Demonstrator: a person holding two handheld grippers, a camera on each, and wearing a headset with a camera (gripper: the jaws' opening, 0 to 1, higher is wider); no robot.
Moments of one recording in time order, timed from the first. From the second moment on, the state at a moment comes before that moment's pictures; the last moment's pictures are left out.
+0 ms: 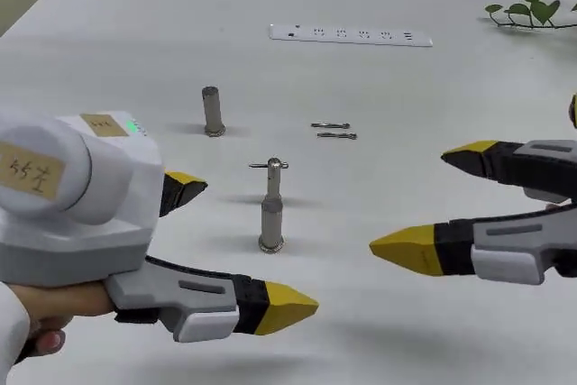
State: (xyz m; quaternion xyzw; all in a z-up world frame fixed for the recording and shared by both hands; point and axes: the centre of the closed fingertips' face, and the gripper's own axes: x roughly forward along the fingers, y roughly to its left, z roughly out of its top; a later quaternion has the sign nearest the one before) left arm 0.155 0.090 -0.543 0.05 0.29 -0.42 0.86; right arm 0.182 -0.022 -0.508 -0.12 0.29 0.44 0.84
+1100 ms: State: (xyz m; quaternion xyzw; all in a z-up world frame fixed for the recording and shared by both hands) left arm 0.151 0.095 -0.531 0.01 0.28 -0.41 0.87; right arm 0.300 -0.003 -0.551 -0.28 0.33 0.51 0.74
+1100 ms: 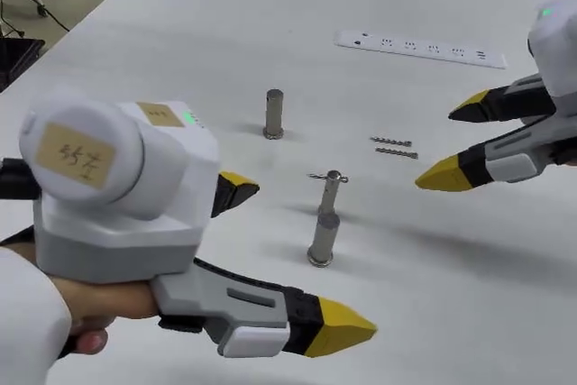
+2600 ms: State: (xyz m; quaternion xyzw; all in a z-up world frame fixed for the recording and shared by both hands) left arm 0.159 0.101 -0.528 -0.02 0.27 -0.39 0.88; right arm 0.329 -0.004 -0.616 -0.40 0.42 0.55 0.60
